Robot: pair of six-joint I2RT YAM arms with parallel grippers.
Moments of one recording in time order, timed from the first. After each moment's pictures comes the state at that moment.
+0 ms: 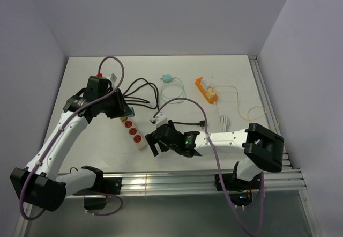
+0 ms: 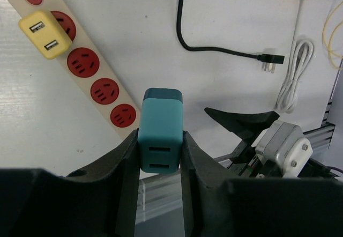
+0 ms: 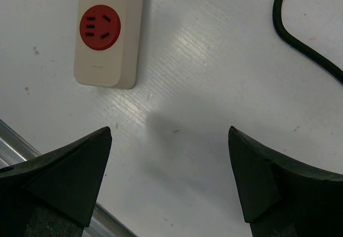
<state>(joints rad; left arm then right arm) -0.32 1.14 1.13 -0.85 0.21 -0.58 1.19 1.53 0.82 -0.06 0.32 0.47</state>
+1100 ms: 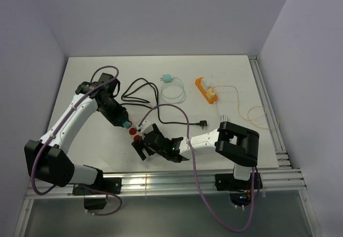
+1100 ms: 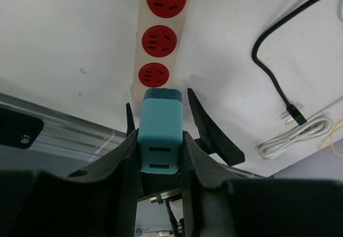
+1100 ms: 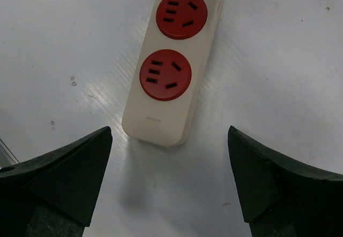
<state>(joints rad) -0.32 1.37 1.25 -1.20 0.09 -1.08 1.26 1.78 0.87 0.28 0.33 0.33</state>
